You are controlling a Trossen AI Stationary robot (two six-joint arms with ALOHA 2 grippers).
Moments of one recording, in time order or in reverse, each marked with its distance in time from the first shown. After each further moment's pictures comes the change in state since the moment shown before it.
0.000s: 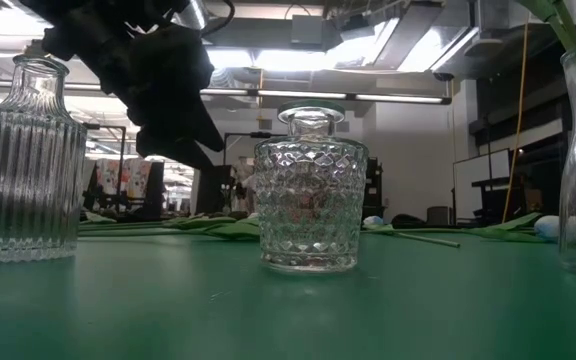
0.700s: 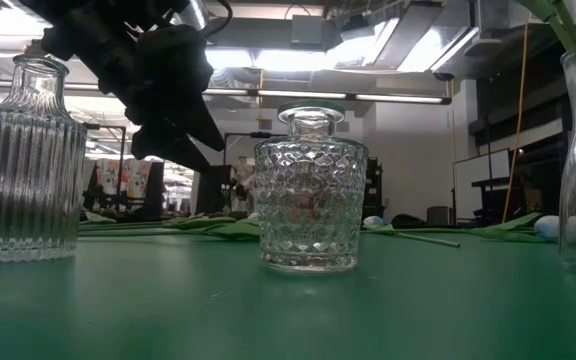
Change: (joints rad) left arm 0.000 0.000 0.000 -0.004 0.001 -0.088; right arm 0.000 0.000 0.000 0.044 -0.035 -0.011
